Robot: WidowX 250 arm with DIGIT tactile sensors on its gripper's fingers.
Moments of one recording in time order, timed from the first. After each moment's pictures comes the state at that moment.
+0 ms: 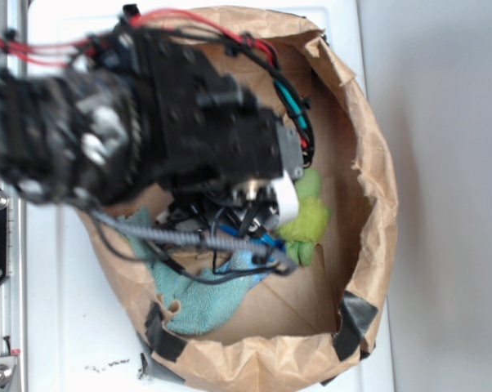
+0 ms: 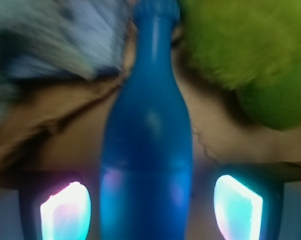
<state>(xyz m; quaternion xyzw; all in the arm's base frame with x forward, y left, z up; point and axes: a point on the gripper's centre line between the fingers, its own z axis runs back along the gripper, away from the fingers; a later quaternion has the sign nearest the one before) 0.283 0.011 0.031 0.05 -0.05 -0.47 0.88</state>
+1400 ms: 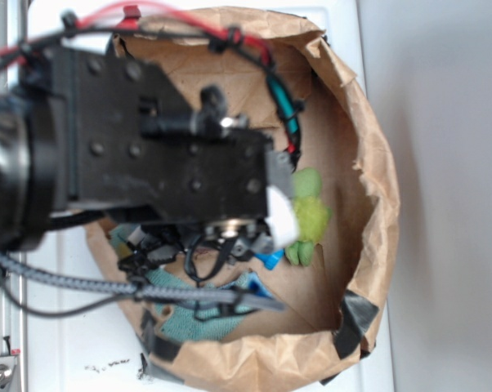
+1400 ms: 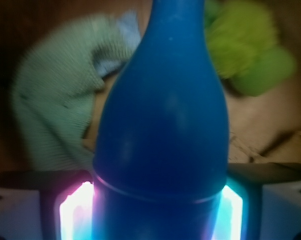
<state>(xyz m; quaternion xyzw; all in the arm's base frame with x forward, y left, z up) 0.262 -0.003 0.114 0.01 -0.02 -0.36 0.93</state>
